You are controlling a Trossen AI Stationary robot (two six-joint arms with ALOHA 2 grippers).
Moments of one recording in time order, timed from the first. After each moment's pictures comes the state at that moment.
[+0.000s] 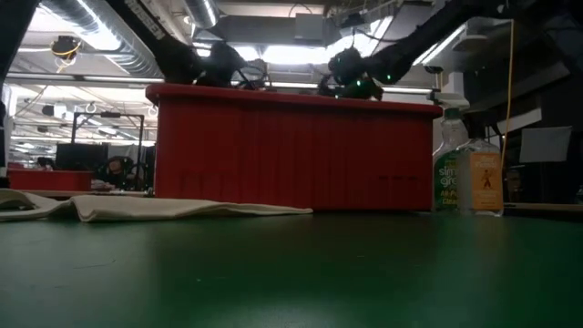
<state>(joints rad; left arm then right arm) 0.78 1.76 1.11 0.28 0.00 -0.22 -0.71 1.98 1.52 -0.02 -0.10 0.28</state>
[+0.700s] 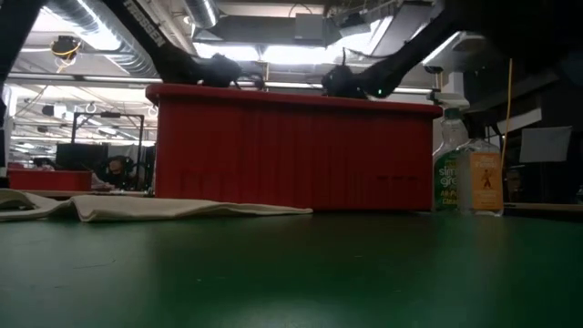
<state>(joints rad) 0.82 1.77 1.11 0.24 -0.10 -0.15 -0.73 2.08 1.61 -0.05 0.14 0.23</state>
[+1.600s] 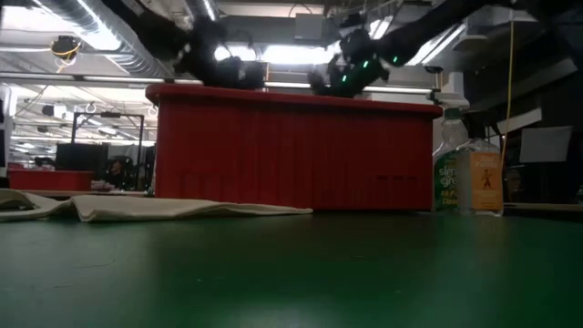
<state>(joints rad) 0.82 1.60 1.11 0.20 -0.08 -0.15 -0.75 1.92 1.61 -0.07 -0.04 0.23</state>
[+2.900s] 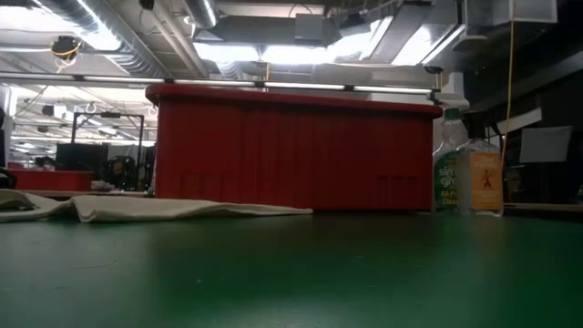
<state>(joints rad) 0.09 0.66 0.86 -0.27 -0.12 -0.08 -0.12 1.04 1.33 -0.50 -0.07 0.13</state>
